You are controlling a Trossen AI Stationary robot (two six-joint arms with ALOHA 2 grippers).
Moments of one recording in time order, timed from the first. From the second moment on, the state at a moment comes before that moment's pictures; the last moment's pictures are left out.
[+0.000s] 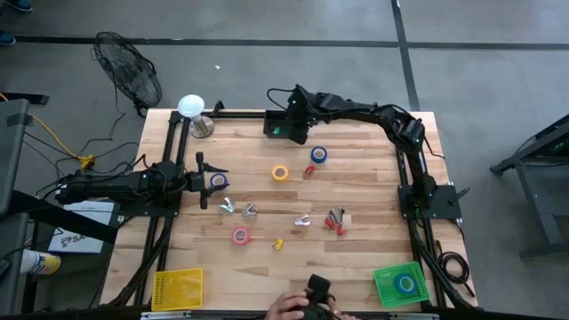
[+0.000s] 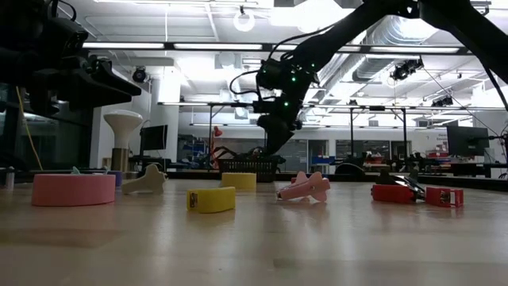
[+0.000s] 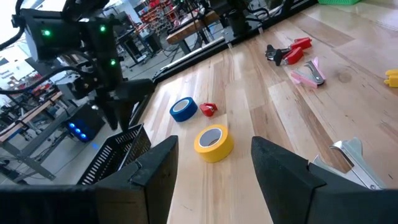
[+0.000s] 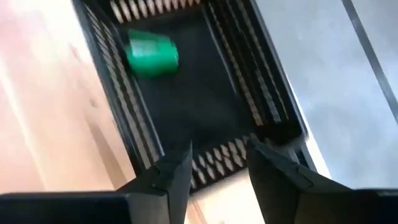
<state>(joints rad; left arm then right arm) 0.07 0.15 0.03 0.00 -0.11 0.50 -0.56 2.10 1.67 -0.62 0.11 -0.19</state>
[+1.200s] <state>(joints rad) 0.07 0.15 0.03 0.00 -0.11 0.50 -0.29 1.76 1.13 -0.52 0.01 -0.92</state>
